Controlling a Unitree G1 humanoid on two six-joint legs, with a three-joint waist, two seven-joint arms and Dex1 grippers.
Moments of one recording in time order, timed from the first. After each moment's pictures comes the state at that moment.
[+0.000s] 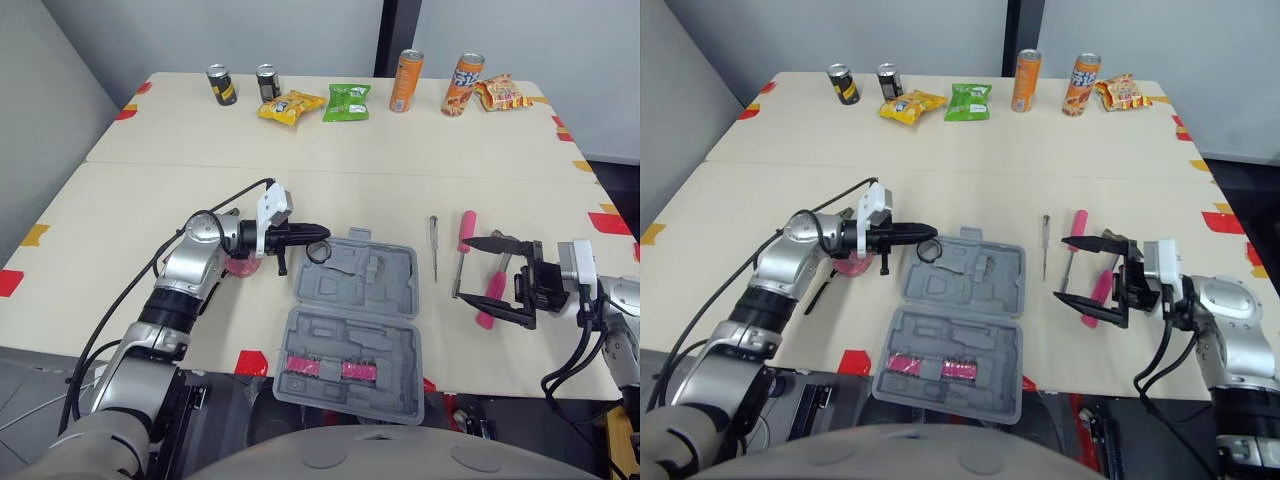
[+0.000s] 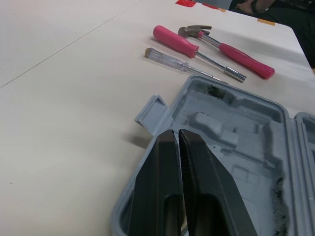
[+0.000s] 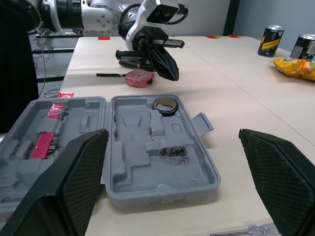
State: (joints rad) left arm -0.53 0.43 -0.15 0.40 -0.27 0.13 -1.26; right arm 0.02 -0.67 -0.23 0.07 0.60 -0.17 1.46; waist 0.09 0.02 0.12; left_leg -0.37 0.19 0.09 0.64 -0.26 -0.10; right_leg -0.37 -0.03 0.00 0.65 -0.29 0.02
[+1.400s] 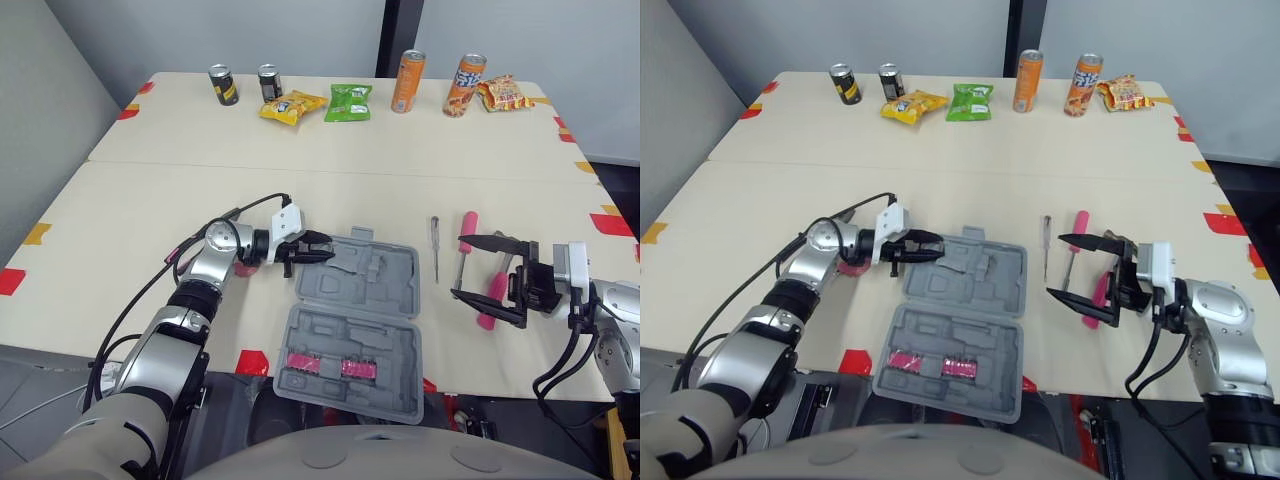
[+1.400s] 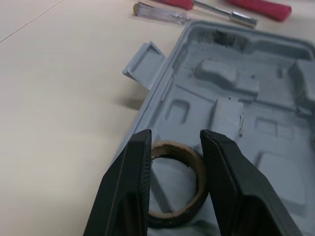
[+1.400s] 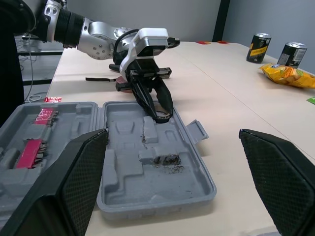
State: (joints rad) left arm -0.60 0.34 -0.18 0.75 -0.12 -0.22 -1.27; right arm 0.05 -0.65 -0.23 0.03 0.59 -0.18 1.40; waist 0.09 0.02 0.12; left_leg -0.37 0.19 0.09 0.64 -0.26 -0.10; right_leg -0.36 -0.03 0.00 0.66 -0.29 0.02
